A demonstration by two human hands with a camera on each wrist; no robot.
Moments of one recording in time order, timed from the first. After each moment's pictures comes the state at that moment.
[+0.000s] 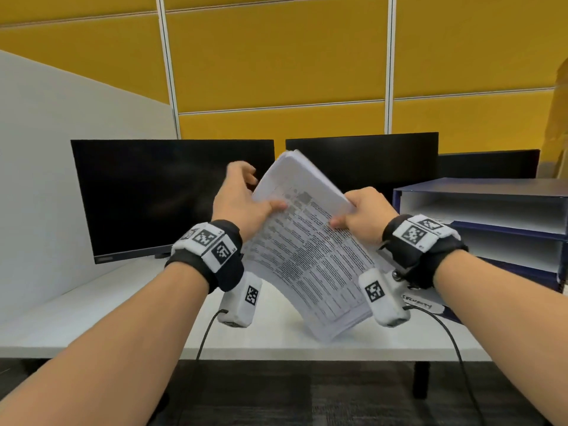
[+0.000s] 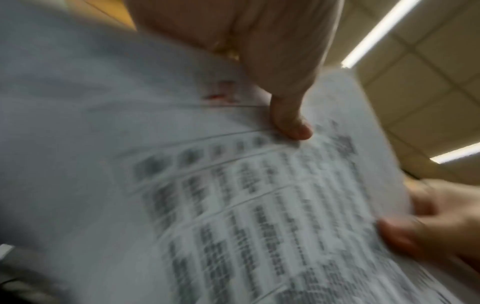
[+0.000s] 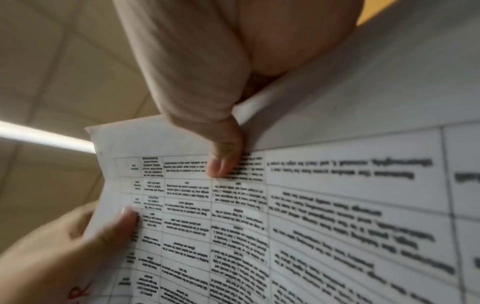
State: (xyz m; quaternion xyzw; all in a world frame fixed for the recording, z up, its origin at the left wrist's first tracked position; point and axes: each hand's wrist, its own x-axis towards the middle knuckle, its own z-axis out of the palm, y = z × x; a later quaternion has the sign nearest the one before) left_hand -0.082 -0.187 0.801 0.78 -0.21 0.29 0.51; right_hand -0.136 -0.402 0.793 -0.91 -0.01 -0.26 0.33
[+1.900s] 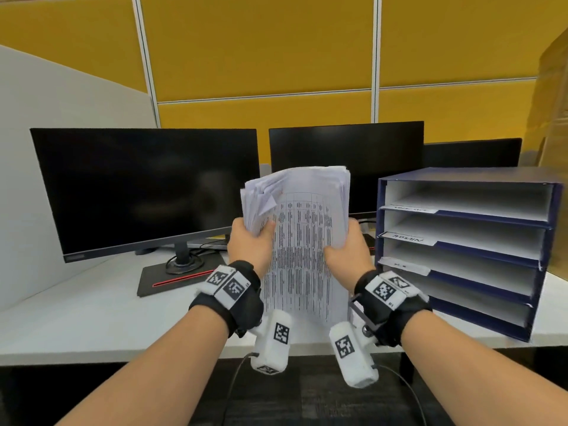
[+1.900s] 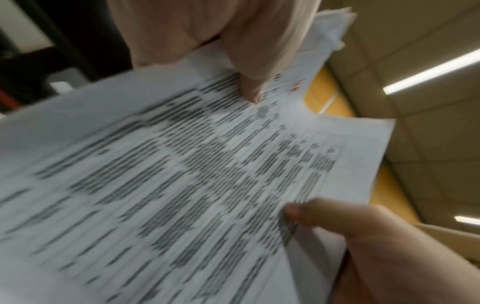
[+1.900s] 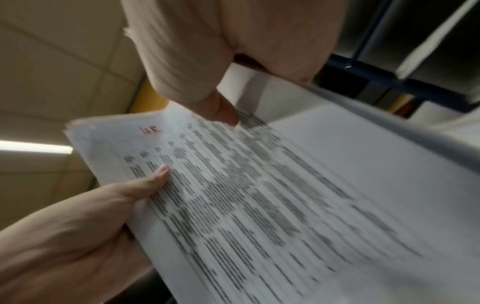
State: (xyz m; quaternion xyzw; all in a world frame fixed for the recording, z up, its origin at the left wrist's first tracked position) left_hand -0.068 -0.243 0.721 0.72 -0.11 0.22 0.65; right_hand -0.126 -0.395 0.701 -0.77 0.00 -0.33 0.55
